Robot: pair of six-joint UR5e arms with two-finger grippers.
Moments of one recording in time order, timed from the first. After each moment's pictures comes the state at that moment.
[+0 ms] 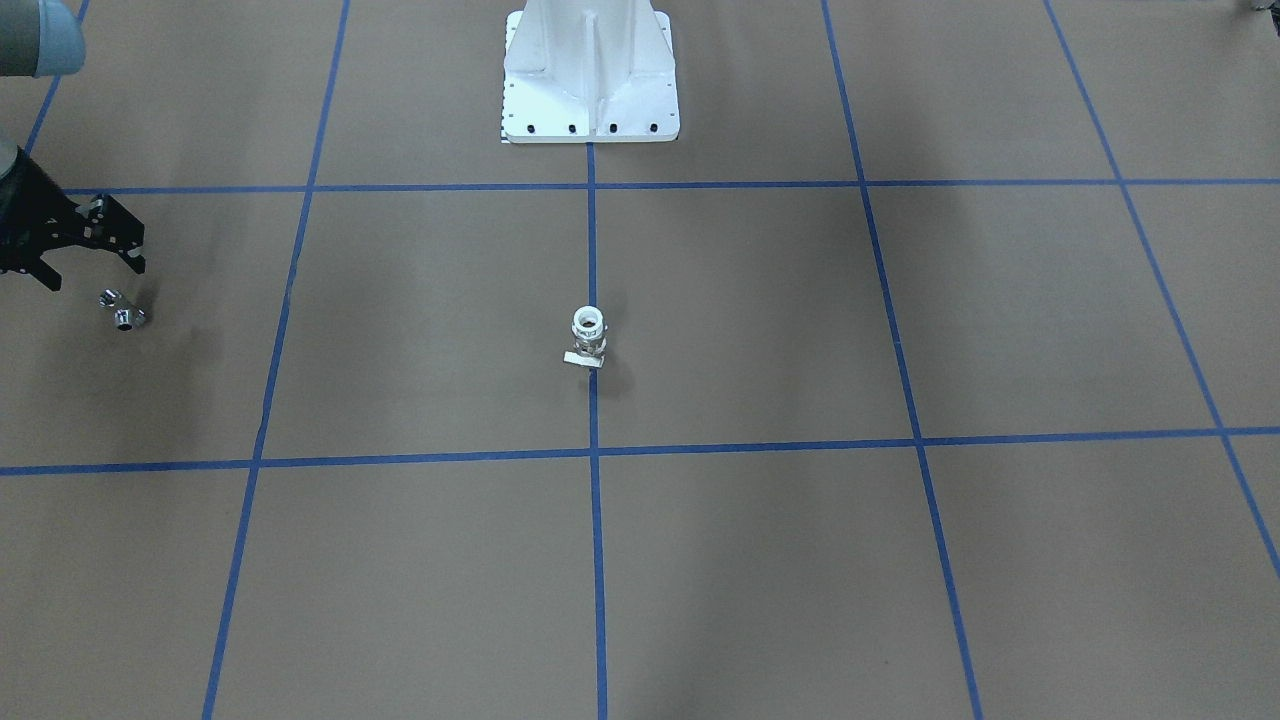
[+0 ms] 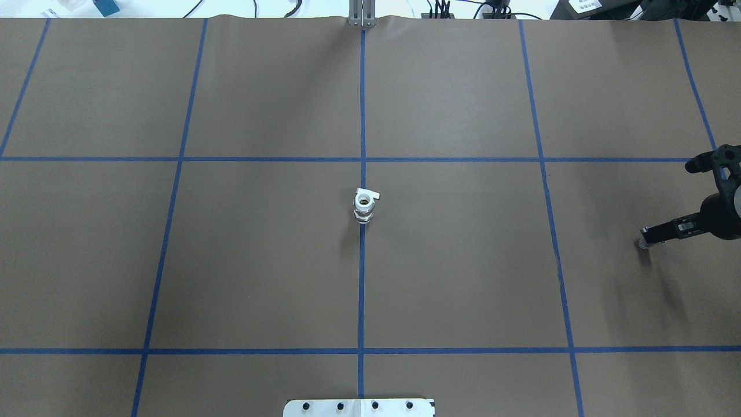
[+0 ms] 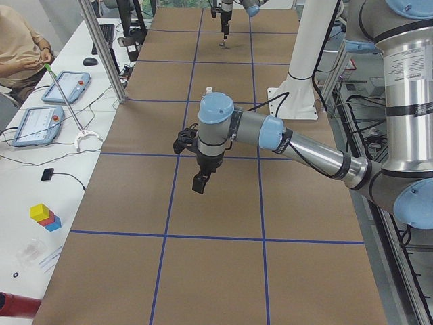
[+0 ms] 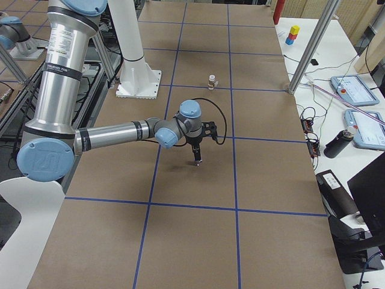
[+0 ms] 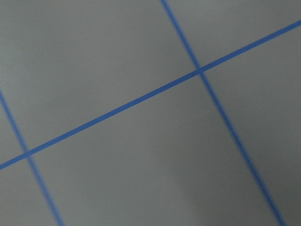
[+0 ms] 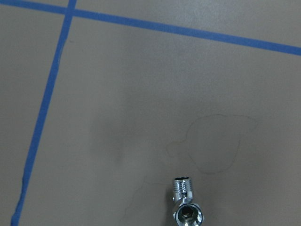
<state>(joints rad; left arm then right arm) -1.54 -1.40 -2.12 -1.40 -2.30 0.23 0.92 -1.81 1.88 -1.02 2.10 0.65</state>
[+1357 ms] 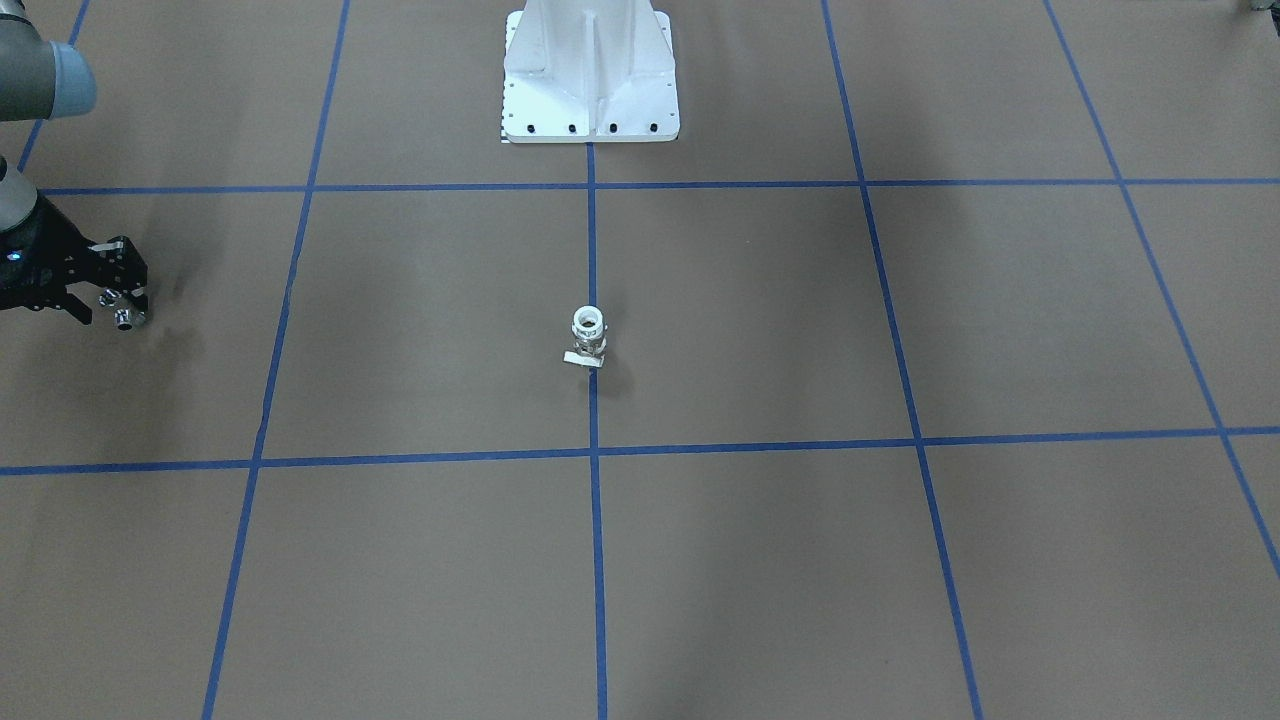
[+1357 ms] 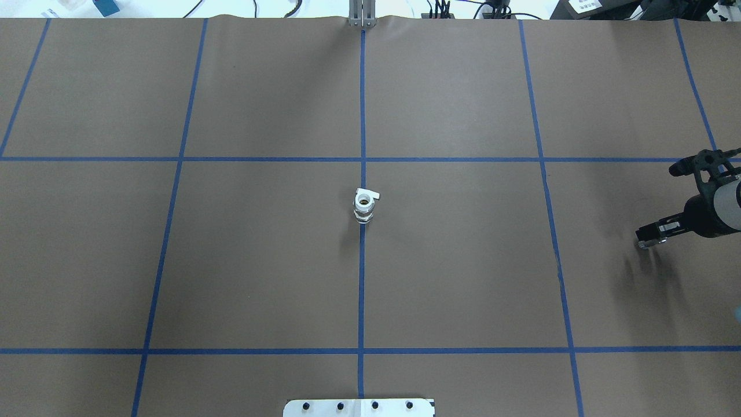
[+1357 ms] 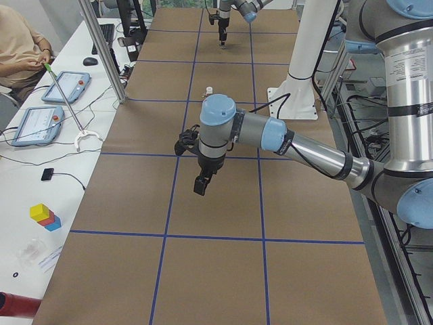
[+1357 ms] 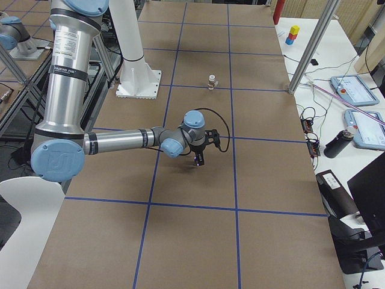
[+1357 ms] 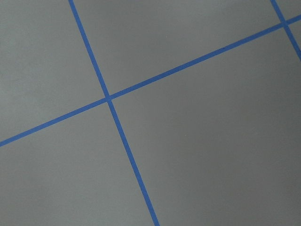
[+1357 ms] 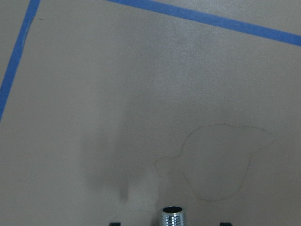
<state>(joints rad) -1.54 -1.40 -2.11 -1.41 -2.30 0.23 0.90 -1.75 1.76 -0.93 2.09 0.65</state>
